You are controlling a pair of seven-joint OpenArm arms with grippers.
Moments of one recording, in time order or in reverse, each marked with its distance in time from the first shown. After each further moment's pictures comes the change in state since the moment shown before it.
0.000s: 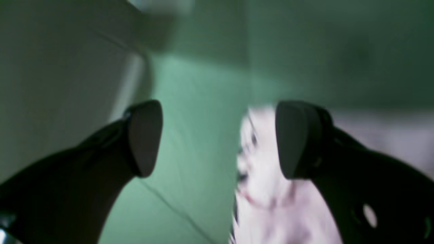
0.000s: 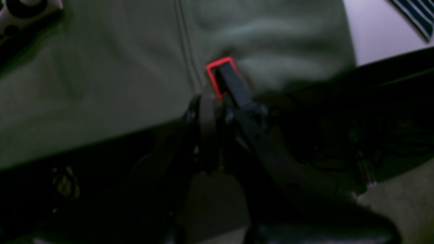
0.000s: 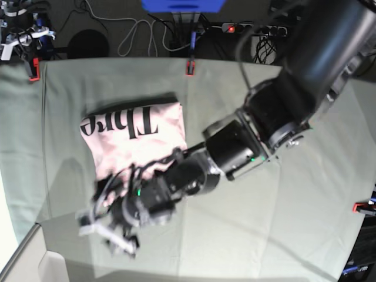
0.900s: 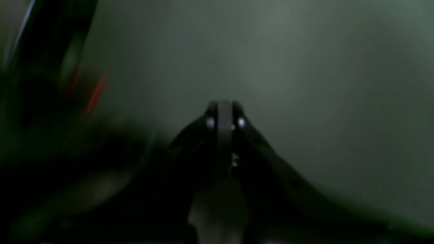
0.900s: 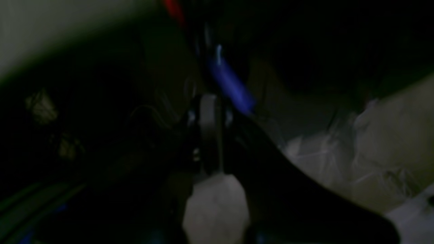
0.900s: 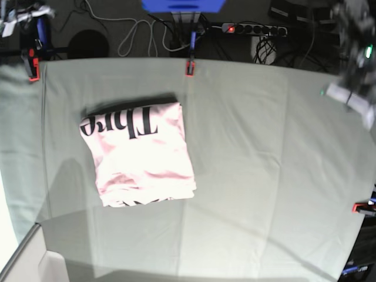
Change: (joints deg) left arm 71.2 -12.9 -97.6 56.5 -6.0 0.6 31.6; right arm -1.0 -1.7 7.4 -6.8 0.0 0.1 -11.0
